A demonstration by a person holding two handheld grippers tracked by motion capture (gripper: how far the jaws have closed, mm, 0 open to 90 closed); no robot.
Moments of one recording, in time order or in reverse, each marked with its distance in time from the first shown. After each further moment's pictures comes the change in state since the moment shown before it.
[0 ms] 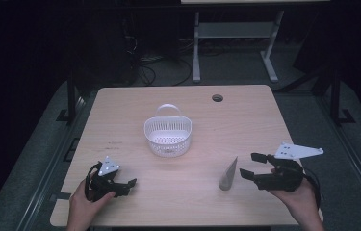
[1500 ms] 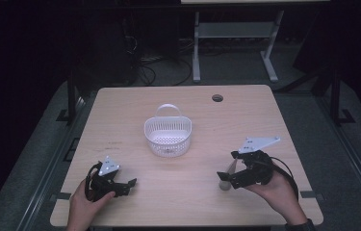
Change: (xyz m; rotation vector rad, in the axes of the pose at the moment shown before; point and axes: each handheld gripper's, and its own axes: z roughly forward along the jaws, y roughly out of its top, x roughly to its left) left arm 0.000 0.000 0.000 -0.002 0.000 -0.001; right arm 0.024 0.031 0.054 0.213 0.014 -0.088
